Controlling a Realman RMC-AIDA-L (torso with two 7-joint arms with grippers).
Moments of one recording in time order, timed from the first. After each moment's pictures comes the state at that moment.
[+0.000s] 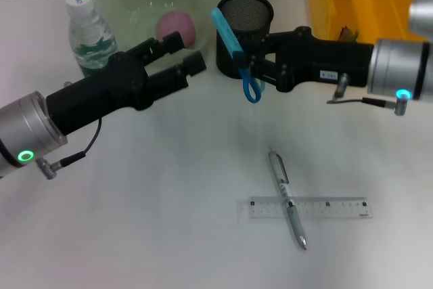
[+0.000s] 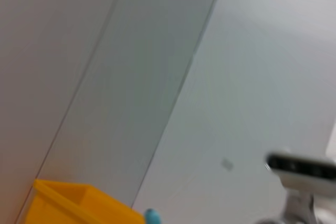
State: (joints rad) left arm -0.51 -2.07 0.81 0.31 1.48 1.64 -1.22; right arm 0.56 2.08 -1.17 -0.66 -1.52 -1.25 1.33
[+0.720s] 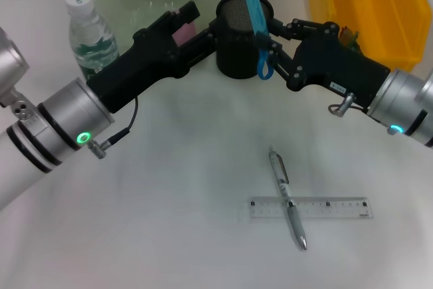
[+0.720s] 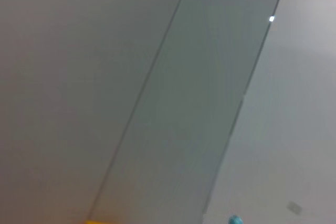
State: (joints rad) left arm -0.67 -2.08 0.75 -0.05 1.29 1.52 -0.88; right arm 0.59 2.09 -1.18 -0.20 -1.01 -1.32 0.58
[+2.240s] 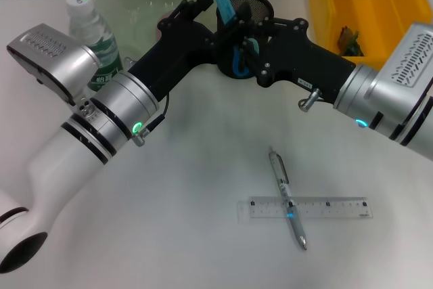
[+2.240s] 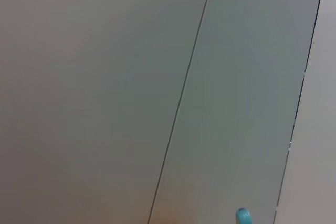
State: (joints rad) left arm -0.73 -2.08 0.11 -0.32 1.68 1.27 -0.43; right arm 0.79 2.09 -1.10 0.12 -0.95 -1.31 0.34
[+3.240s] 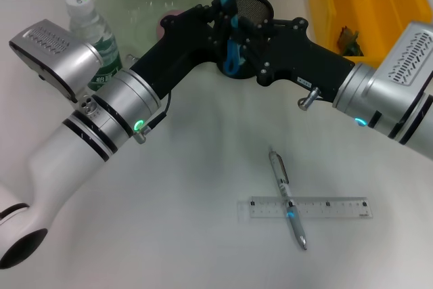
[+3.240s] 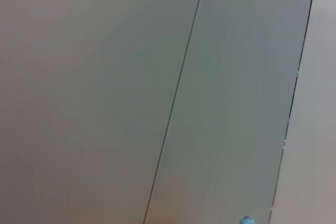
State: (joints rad) left arm -0.73 -2.08 0.10 -0.31 1.70 1.27 -0.43; right arm 0.80 2.09 -1.09 0.12 -0.96 -1.30 0.33
